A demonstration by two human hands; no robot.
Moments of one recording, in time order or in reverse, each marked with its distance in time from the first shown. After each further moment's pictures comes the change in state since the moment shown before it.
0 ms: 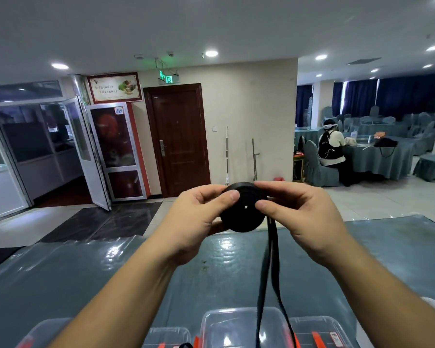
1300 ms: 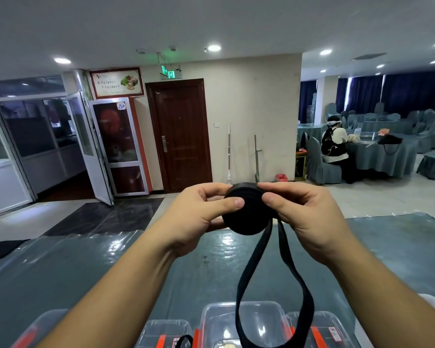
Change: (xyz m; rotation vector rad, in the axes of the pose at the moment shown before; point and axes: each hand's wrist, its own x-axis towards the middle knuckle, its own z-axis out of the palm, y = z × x) left_hand 0.004 -0.003 -0.006 0.011 -0.072 -0.071; right_hand -0.005 0.008 -0.005 0.122 0.004 0.049
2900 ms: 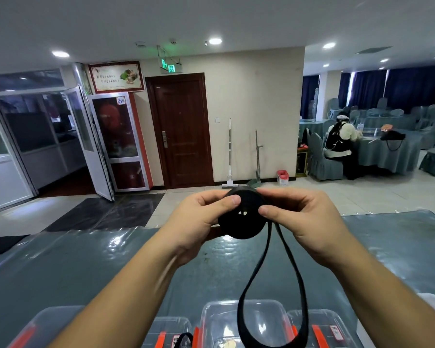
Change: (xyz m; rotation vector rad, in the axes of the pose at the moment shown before) left_hand 0.006 -0.020 -0.001 -0.016 0.078 -0.070; right_hand 0.006 0.022 -0.007 -0.052 -0.020 0.076
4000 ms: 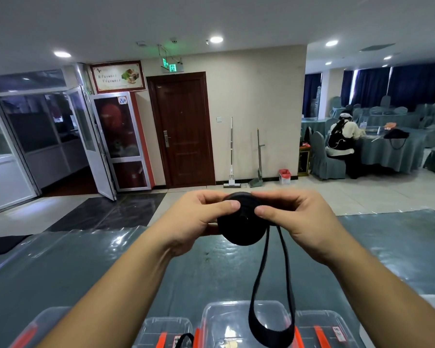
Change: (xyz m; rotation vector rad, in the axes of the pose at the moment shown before) left_hand 0.012 0.004 -0.011 0.119 -0.084 -0.014; right_hand 0.008 0.003 0.002 -0.027 -0.093 0.013
